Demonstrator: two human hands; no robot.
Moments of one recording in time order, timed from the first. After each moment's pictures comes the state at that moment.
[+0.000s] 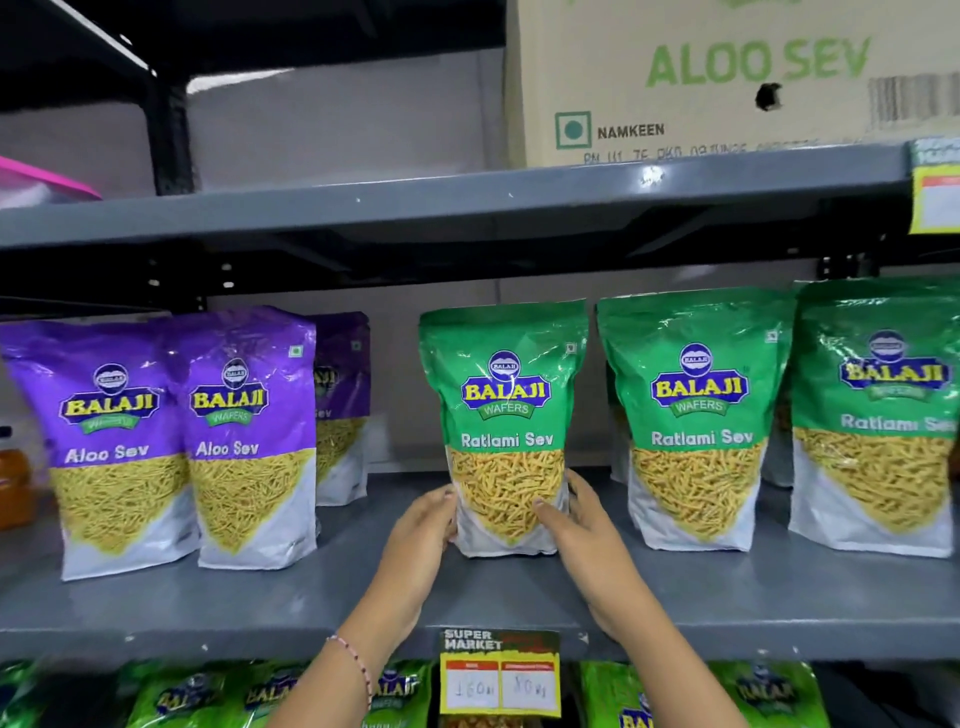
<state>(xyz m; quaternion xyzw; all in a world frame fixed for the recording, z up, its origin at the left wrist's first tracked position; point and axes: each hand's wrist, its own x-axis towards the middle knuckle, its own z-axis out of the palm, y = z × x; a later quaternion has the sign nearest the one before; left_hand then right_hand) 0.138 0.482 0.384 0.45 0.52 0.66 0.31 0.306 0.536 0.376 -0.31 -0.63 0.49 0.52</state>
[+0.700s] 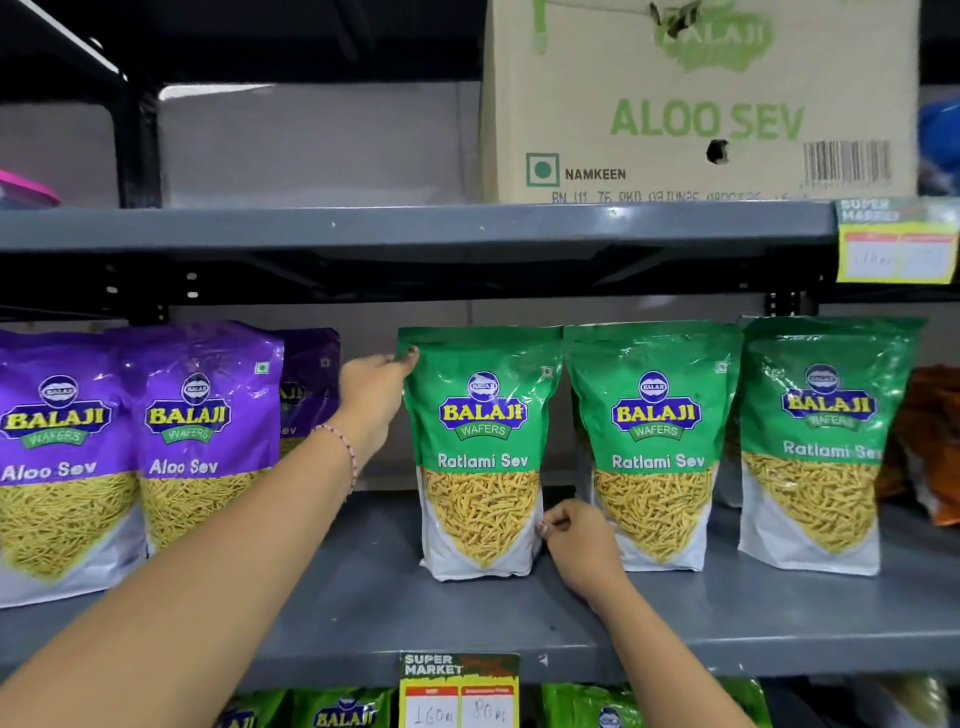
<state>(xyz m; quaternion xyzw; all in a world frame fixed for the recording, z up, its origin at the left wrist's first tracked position) 0.131 0.514 0.549 0.43 0.49 0.74 0.18 0.331 0.576 0.389 -0.50 -0.67 0.27 0.47</state>
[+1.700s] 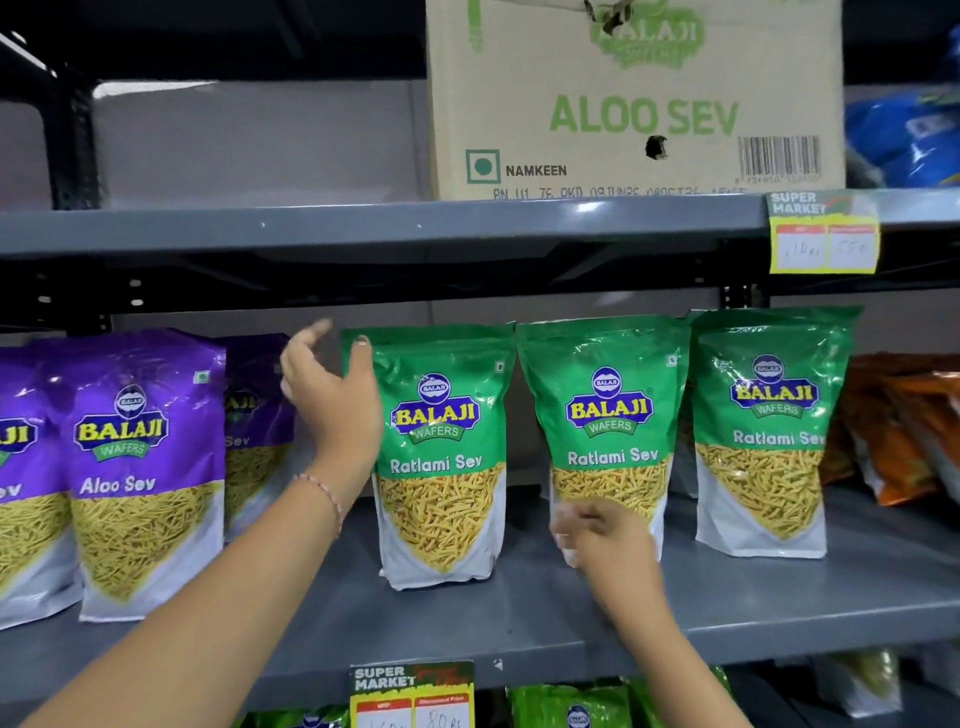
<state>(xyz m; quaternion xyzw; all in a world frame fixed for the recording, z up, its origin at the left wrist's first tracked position) 0.167 0.509 0.533 0.37 0.44 0.81 -0.11 0.395 0.546 0.389 -0.43 -0.59 0.31 0.61</state>
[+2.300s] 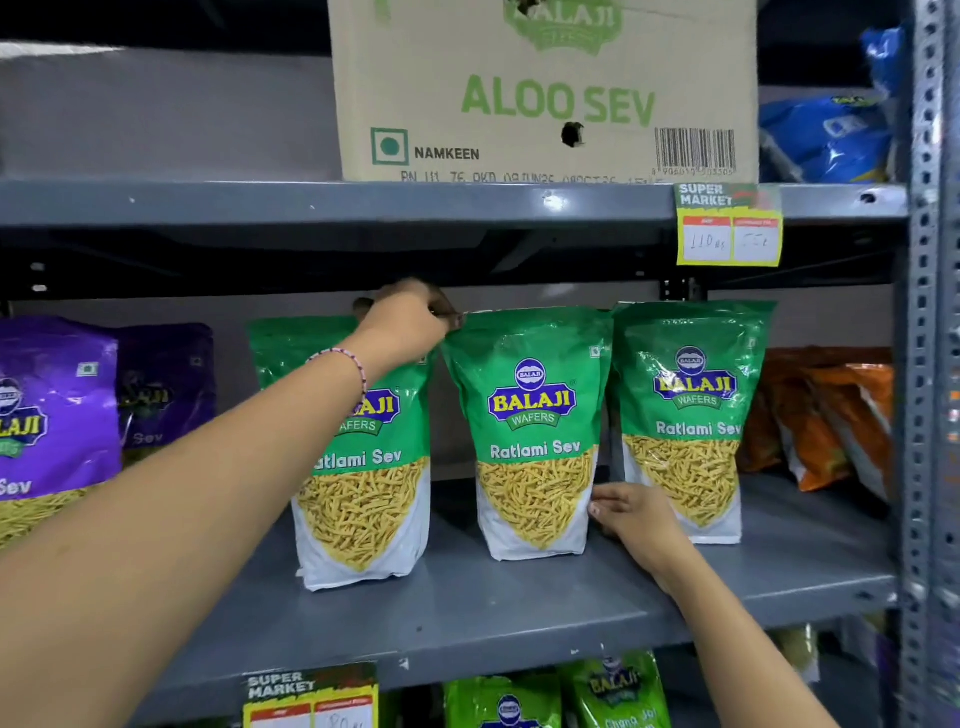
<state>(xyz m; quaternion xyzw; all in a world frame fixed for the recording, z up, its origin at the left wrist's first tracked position) 0.267 0.554 0.609 0.67 0.62 0.39 -0.11 0.517 0.619 0.385 -0.48 -0.62 0.32 0.53</state>
